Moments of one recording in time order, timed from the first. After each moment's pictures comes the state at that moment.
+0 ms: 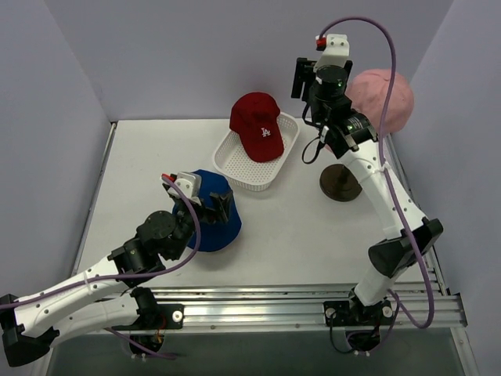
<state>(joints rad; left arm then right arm) -1.07 0.81 0.79 0.07 -0.64 -0.14 0.46 1.66 1.94 -0.35 0.52 0.07</state>
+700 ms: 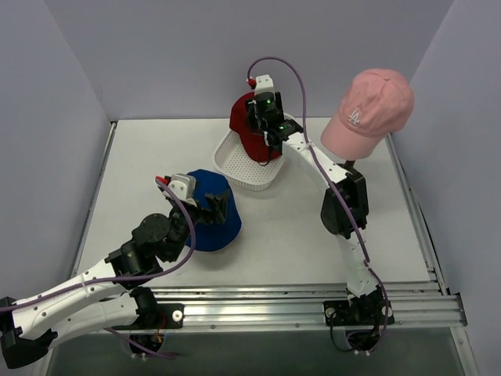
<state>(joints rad) -1.07 0.77 0.76 0.10 -0.66 -0.14 0.54 2.21 2.08 -0.27 0.45 0.02</state>
